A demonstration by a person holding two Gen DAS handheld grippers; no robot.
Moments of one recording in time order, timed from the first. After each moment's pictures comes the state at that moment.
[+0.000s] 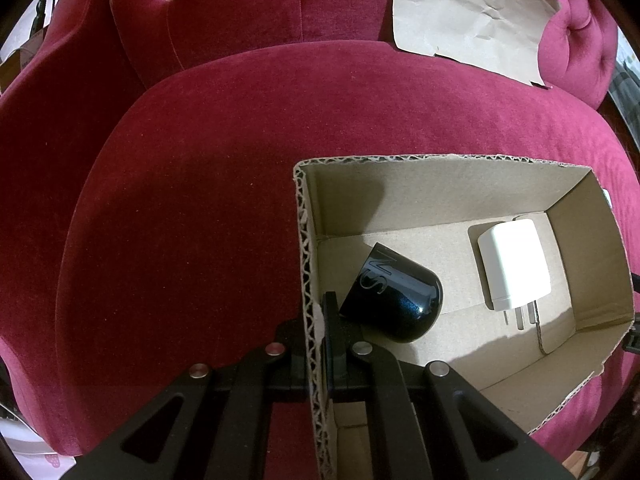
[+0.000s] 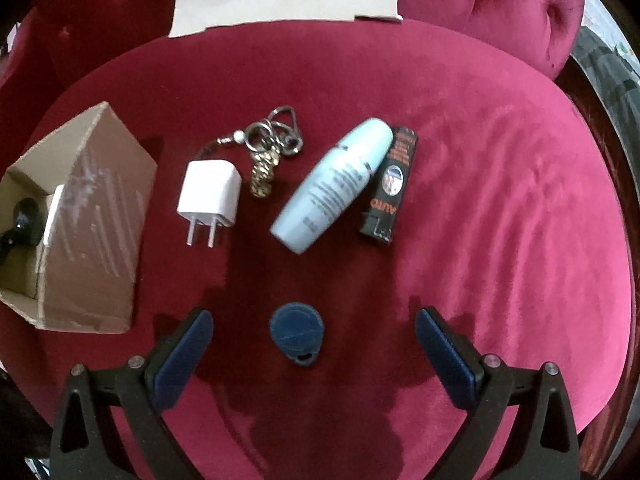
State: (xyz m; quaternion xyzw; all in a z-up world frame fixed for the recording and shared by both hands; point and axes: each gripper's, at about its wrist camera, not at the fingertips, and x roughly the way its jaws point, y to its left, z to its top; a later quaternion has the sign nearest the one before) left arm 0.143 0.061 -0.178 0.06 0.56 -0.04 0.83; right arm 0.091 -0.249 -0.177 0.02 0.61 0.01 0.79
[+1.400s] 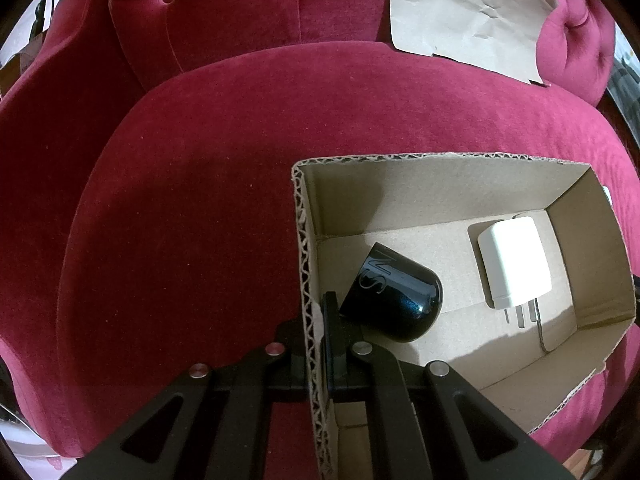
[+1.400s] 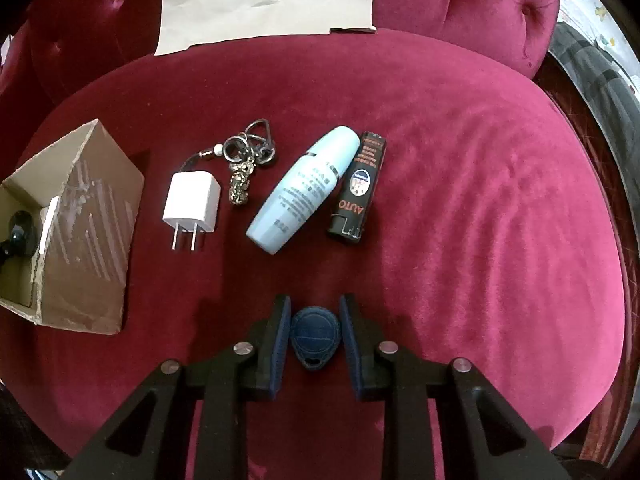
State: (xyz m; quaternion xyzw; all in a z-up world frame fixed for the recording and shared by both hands) left arm 0.142 0.059 -0.178 0.06 0.55 -0.04 0.83; right arm 0.083 -0.263 -0.177 0.03 0.59 -0.01 0.81
